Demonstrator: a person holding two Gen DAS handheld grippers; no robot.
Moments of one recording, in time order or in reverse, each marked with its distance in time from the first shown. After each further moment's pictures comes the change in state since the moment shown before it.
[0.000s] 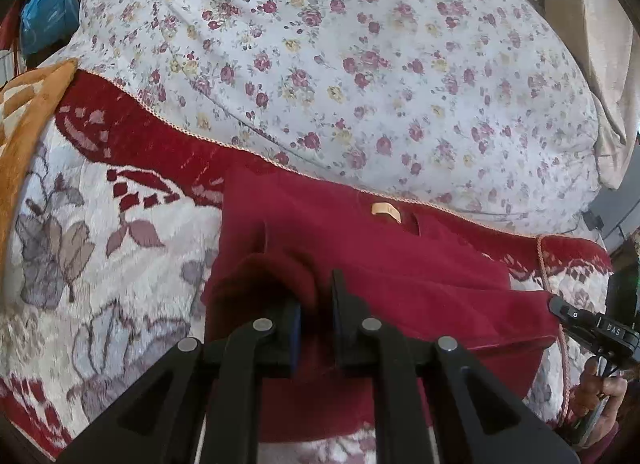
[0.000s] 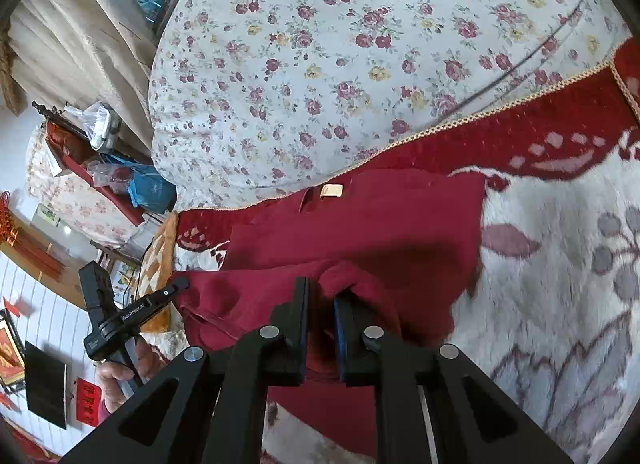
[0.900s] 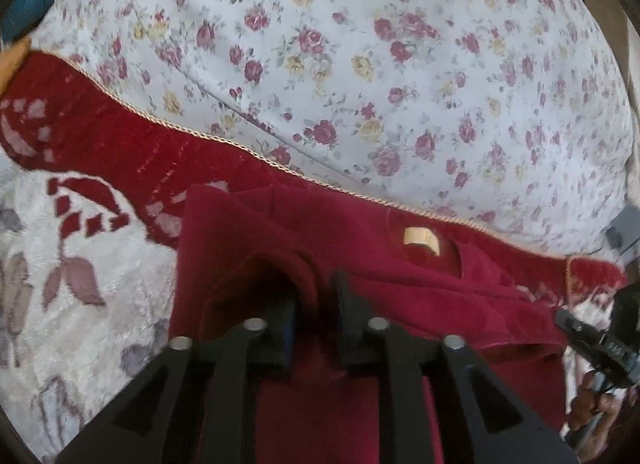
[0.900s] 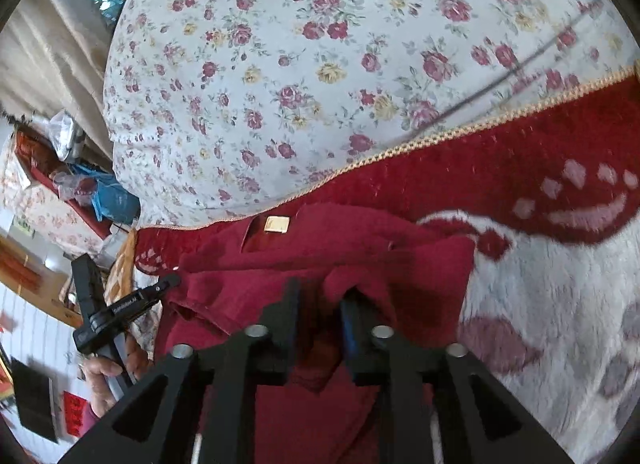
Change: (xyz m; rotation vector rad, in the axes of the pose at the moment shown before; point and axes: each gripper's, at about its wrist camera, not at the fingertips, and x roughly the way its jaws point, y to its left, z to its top) left arm 0.110 0.013 0.044 -0.067 0.083 -0.023; right arm 0.062 -0.051 0.051 0.024 0.011 -0.086
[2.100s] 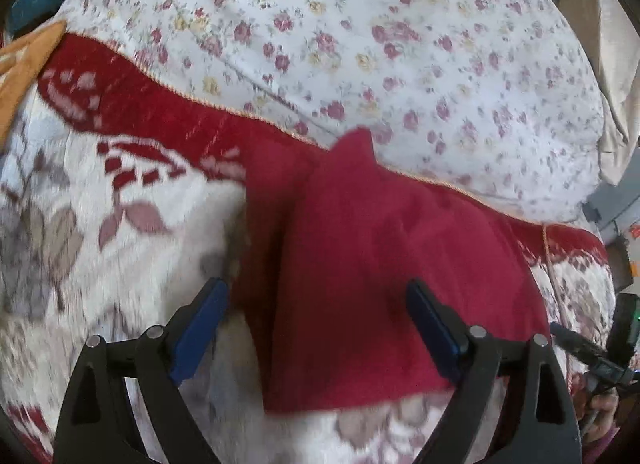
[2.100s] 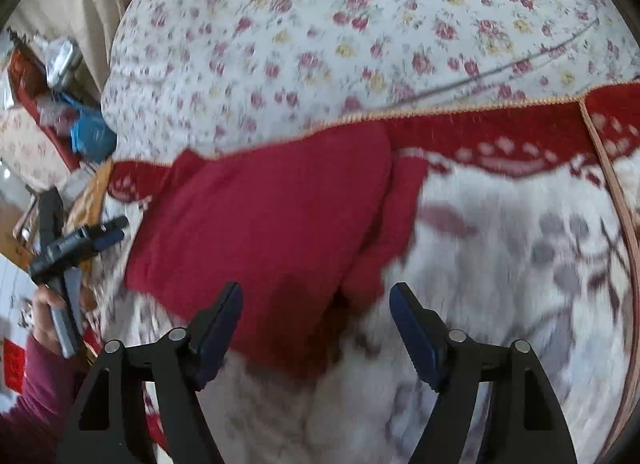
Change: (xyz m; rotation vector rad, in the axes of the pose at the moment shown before) left arm -0.077 0.035 -0.055 0.044 0.021 -0.031; right arm -0.060 0.051 -0.106 -0.191 0.073 -0.192
